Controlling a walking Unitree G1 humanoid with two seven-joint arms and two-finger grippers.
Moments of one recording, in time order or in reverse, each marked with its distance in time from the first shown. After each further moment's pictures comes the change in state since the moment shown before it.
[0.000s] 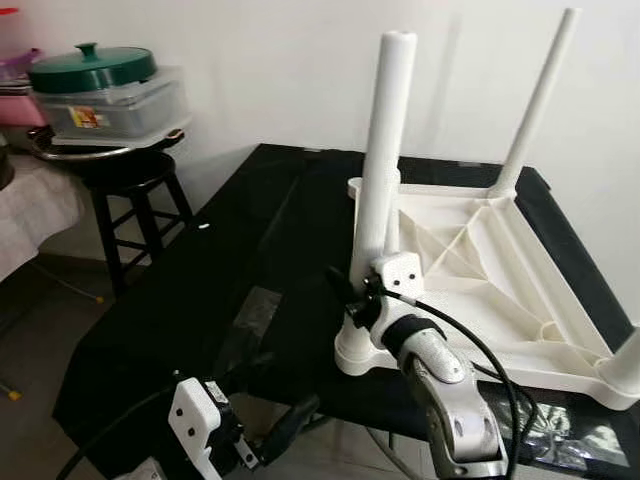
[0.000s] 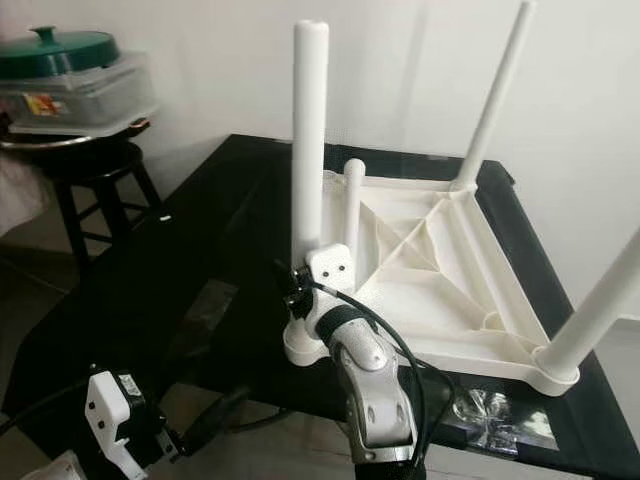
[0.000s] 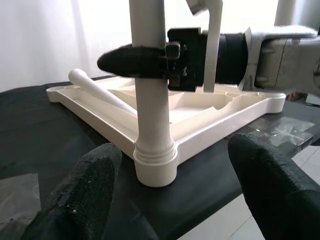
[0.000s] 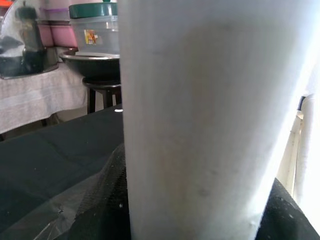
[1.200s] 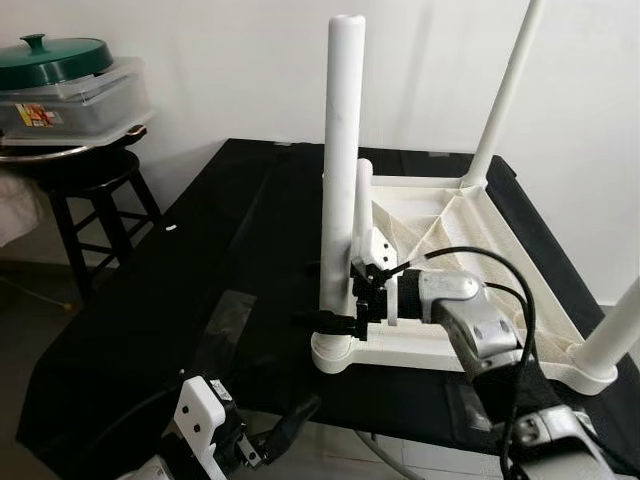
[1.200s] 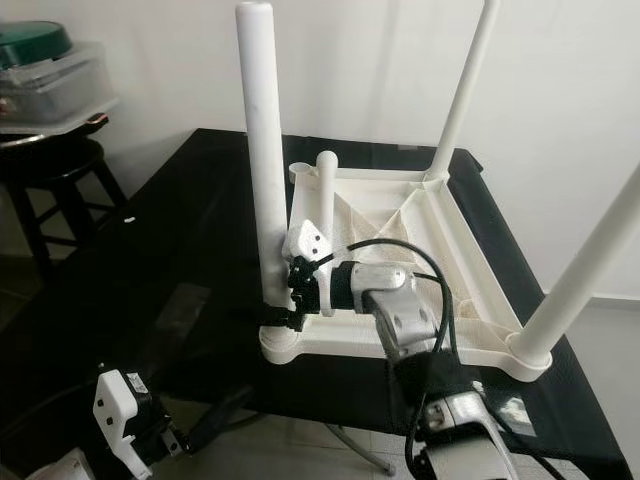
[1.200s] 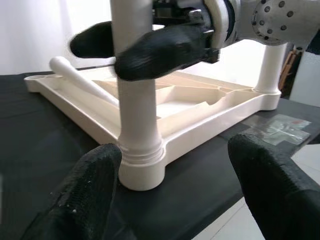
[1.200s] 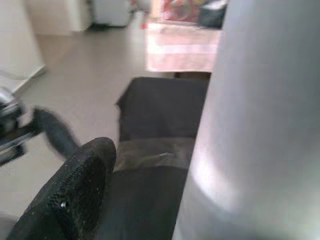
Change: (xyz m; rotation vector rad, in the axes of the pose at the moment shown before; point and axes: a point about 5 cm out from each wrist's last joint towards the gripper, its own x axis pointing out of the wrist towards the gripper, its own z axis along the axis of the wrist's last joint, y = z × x) left arm 0.000 -0.004 -0.004 -0.019 0.007 -0.007; right arm 0.023 -0.029 0.031 -0.147 0.088 0.963
